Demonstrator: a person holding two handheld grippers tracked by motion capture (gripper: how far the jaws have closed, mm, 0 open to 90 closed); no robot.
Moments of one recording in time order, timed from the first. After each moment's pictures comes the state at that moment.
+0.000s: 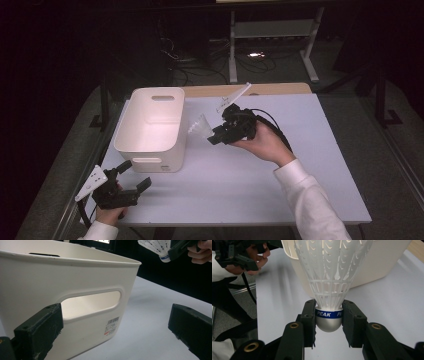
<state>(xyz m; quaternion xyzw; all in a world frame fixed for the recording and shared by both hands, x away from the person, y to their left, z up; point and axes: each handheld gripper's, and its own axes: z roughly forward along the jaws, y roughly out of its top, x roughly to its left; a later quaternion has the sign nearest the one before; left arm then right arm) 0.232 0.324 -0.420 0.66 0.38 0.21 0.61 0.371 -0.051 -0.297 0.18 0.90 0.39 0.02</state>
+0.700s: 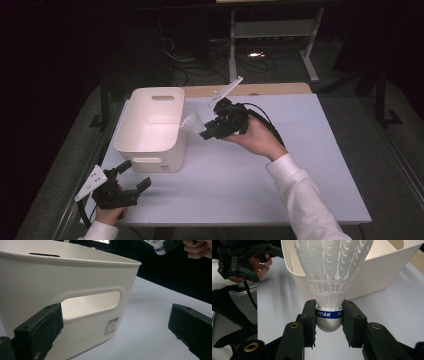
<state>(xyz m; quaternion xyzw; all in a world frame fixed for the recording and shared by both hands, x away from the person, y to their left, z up) 0.232 0.324 -0.420 0.67 0.37 0.21 0.61 0.380 -0.033 -0.285 0.16 0.90 0.40 0.02</state>
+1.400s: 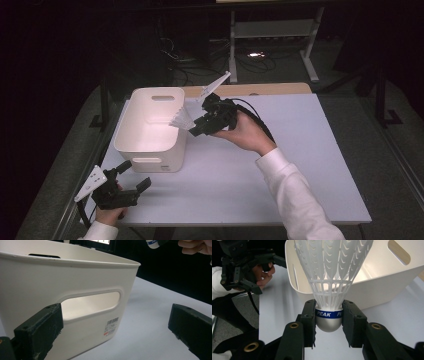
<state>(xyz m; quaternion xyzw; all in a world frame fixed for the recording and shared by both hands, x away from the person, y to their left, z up) 0.231 0.324 -0.420 0.66 0.38 0.21 0.61 0.387 -0.008 -0.277 0.15 0.90 0.41 0.01</state>
